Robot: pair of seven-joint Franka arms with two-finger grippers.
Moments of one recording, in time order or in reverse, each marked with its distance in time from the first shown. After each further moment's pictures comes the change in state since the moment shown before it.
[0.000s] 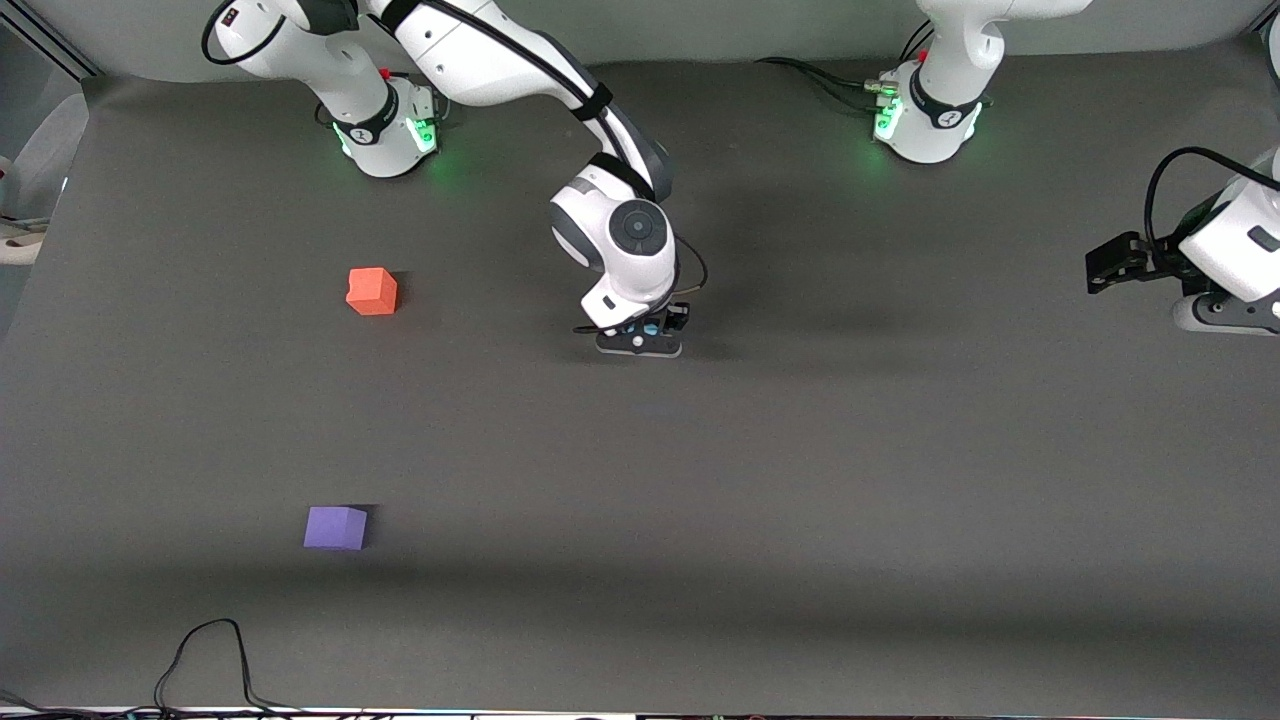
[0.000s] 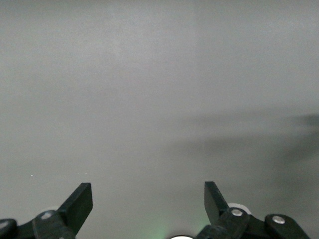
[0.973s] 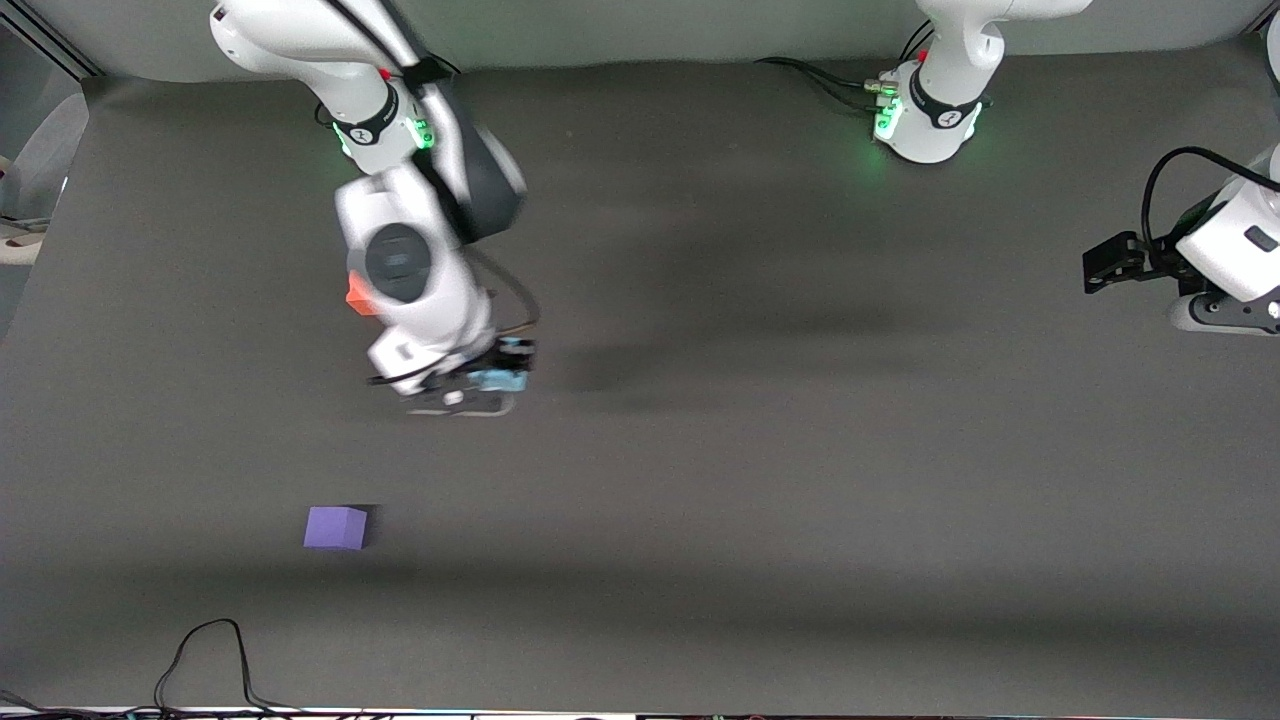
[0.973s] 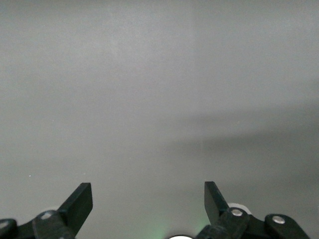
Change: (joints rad) left arm -0.006 0.000 0.005 -0.001 -0.007 0.000 0.001; right arm -0.250 -0.347 -0.211 -0.045 -0.004 -0.335 -0.480
